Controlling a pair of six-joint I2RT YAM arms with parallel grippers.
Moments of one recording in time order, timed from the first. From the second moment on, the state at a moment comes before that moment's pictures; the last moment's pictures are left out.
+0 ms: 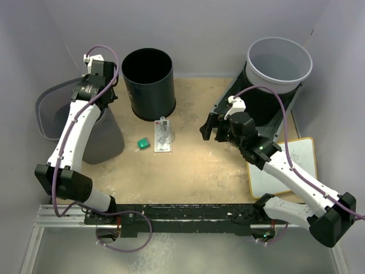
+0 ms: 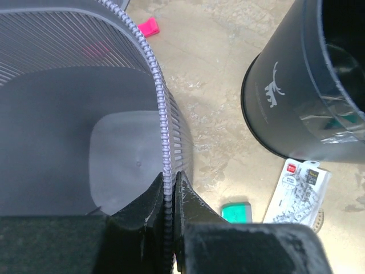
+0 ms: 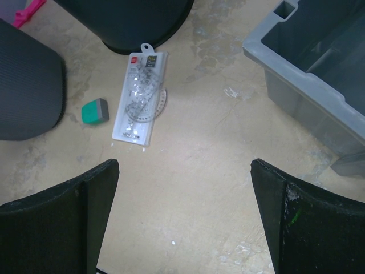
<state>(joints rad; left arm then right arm) -0.17 1.51 1.66 -0.92 -0.51 -0.38 0.65 1.06 0.93 -0.33 0.19 0.49</state>
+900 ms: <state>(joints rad) -0.17 1.15 1.66 -0.99 0.38 -0.32 0.65 0.87 0.93 -0.49 0.65 0.49</state>
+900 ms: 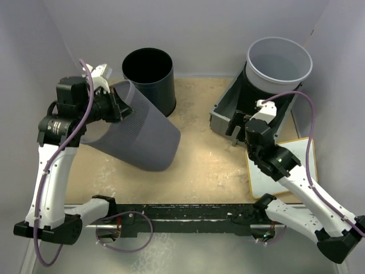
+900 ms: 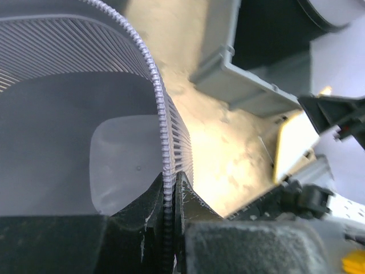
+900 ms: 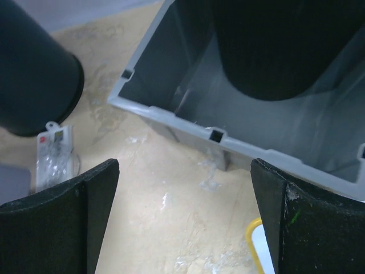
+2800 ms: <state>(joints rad) -0.44 0.94 0.76 -0.28 0.32 -0.79 0.65 0.77 0.94 -0.90 0.21 0.75</state>
